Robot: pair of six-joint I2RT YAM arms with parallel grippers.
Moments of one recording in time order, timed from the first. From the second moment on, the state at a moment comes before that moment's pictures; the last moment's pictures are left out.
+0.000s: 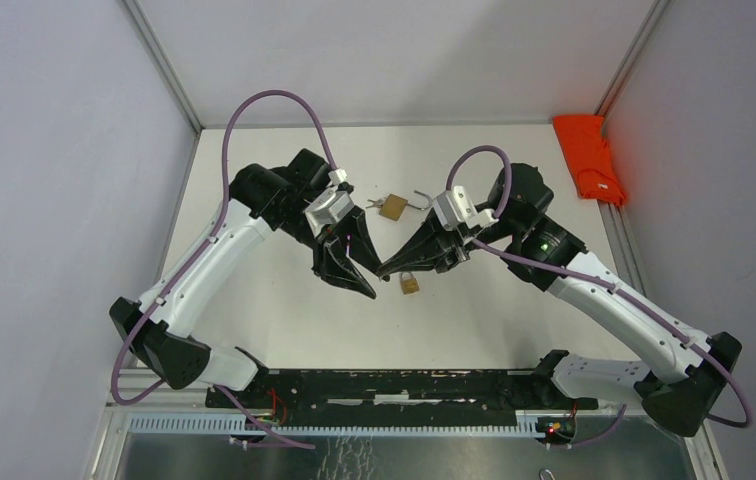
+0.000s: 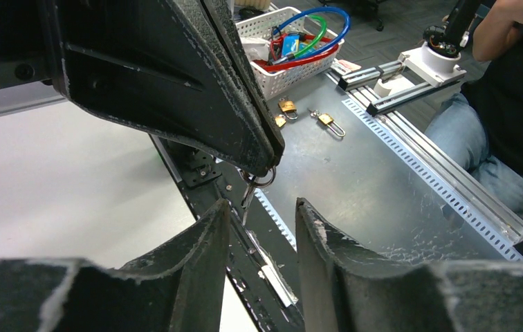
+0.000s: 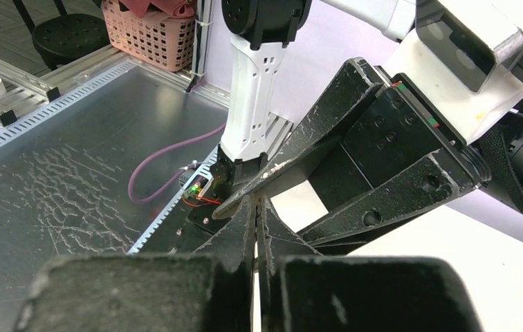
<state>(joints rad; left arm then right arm) -0.60 1.42 1.58 -1.45 1.53 1.17 0.78 1.15 1.19 0.08 -1.20 -0.15</state>
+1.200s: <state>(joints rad) -0.60 1.40 1.59 -1.46 1.53 1.17 0.79 1.10 1.18 0.03 -1.17 -0.19</state>
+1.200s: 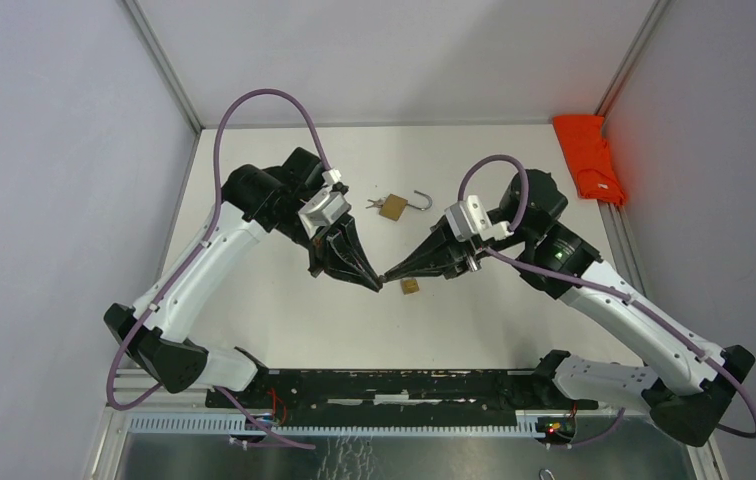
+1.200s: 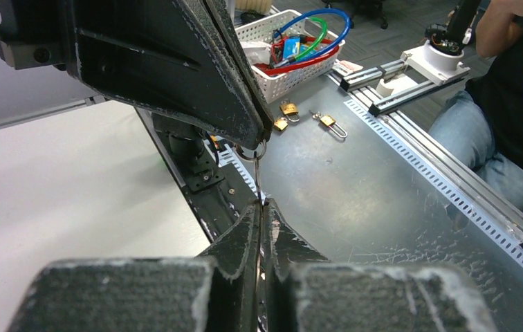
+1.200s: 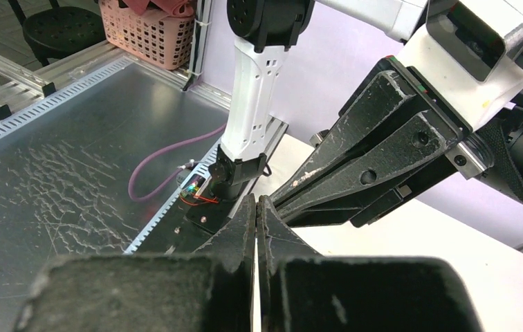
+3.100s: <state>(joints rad) -0.40 1.71 2.26 -1.46 1.53 1.00 0.79 0.90 1.10 -0.15 -0.31 -0.13</state>
